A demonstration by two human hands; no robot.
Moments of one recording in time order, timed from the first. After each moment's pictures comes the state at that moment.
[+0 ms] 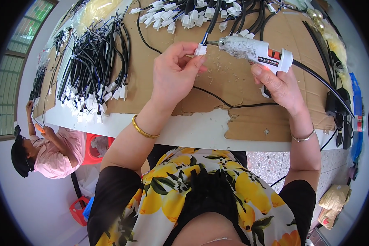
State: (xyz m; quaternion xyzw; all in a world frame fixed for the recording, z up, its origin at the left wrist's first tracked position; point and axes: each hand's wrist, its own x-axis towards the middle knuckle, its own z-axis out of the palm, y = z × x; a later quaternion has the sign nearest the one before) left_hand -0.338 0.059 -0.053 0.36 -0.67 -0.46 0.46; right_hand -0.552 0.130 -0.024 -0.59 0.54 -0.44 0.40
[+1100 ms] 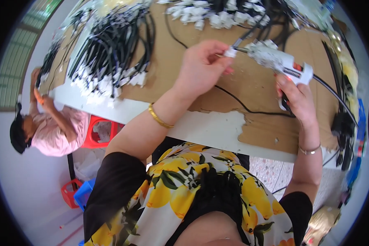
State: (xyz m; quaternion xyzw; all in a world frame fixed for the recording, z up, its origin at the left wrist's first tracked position) left_hand -0.335 0.055 -0.056 0.35 -0.60 -0.56 0.45; right_hand -0.550 0.128 -0.020 -0.58 0.58 -0.39 0.42
